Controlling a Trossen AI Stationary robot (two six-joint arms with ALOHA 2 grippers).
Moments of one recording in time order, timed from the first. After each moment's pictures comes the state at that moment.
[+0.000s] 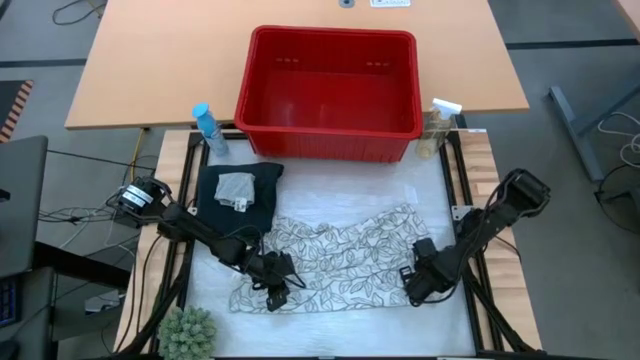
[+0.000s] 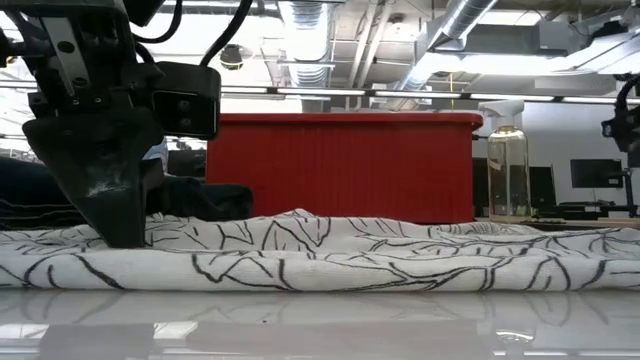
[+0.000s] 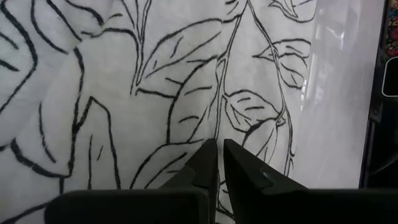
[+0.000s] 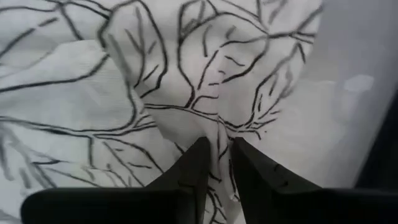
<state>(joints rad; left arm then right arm) -0.43 1.70 0.76 0.09 0.09 -0.88 0.73 1.57 0.80 -0.97 0.02 2.04</state>
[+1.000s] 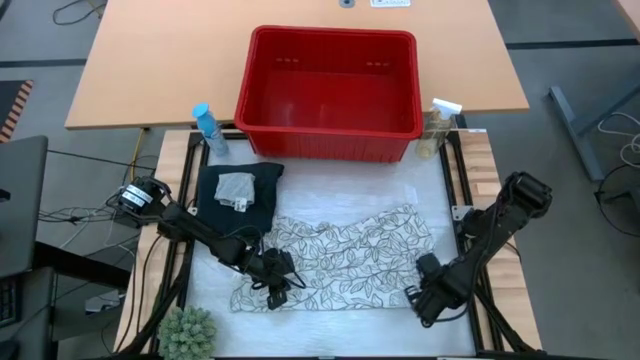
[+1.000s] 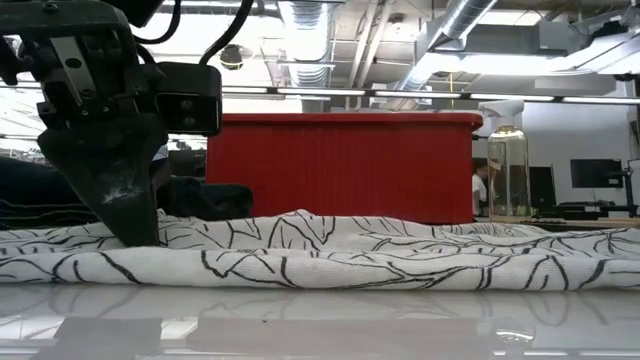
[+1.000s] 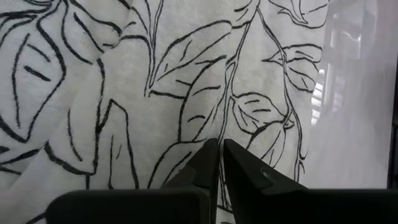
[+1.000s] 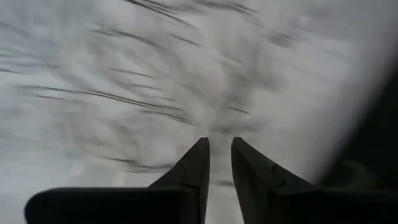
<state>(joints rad) -0.43 1.70 0.75 0.06 0.01 -0.83 0.84 1.57 0.97 -1.01 -0.01 2.02</state>
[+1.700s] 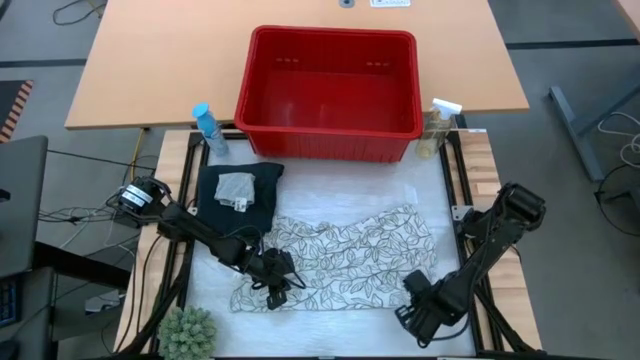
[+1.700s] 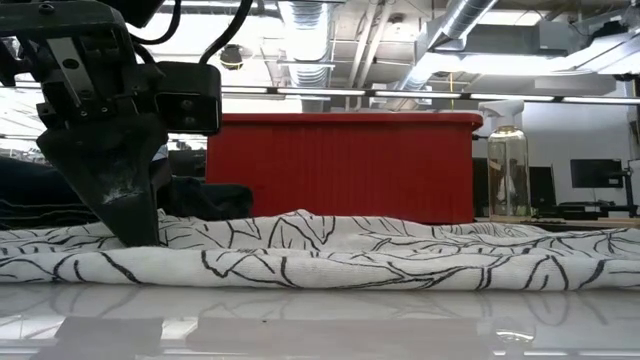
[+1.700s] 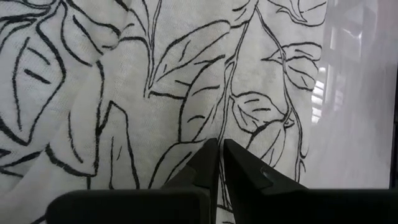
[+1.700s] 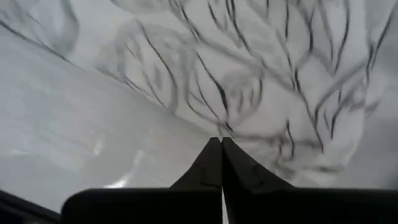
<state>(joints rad) -0.43 1.70 0.75 0.06 0.01 -0.82 0.88 1.68 1.09 -0.91 0.03 1.95</state>
